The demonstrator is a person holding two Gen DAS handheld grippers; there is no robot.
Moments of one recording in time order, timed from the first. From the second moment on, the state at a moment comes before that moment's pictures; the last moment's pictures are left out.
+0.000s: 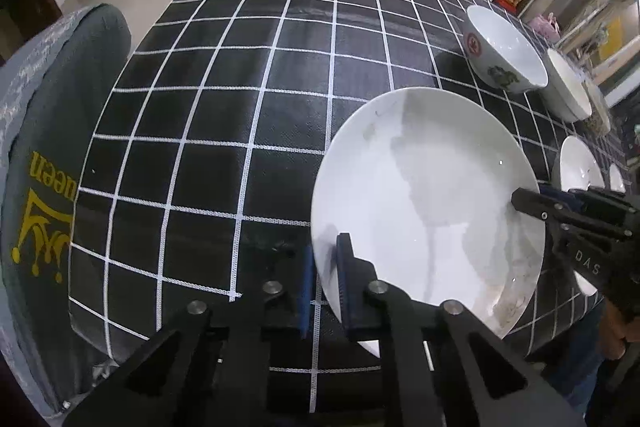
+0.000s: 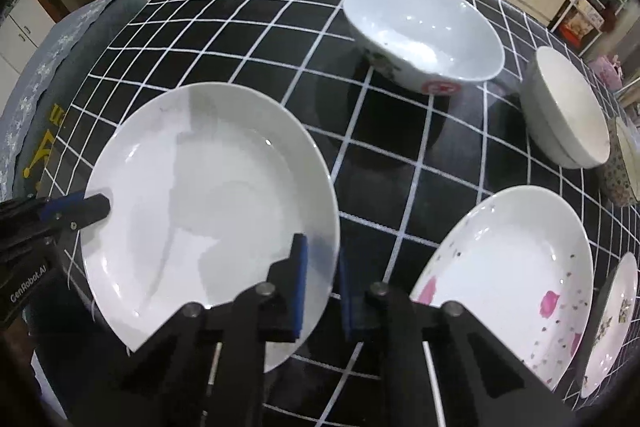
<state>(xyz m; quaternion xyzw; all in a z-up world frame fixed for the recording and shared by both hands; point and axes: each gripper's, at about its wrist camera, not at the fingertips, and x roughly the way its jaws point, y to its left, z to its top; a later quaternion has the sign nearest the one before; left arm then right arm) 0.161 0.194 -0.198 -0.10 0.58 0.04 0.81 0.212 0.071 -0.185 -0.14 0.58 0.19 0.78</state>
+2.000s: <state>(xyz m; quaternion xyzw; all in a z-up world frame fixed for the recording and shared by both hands) 0.200 -0.005 -0.157 -0.03 0.58 -0.09 0.81 0.194 -0.153 -0.135 -0.01 0.58 0.08 0.81</state>
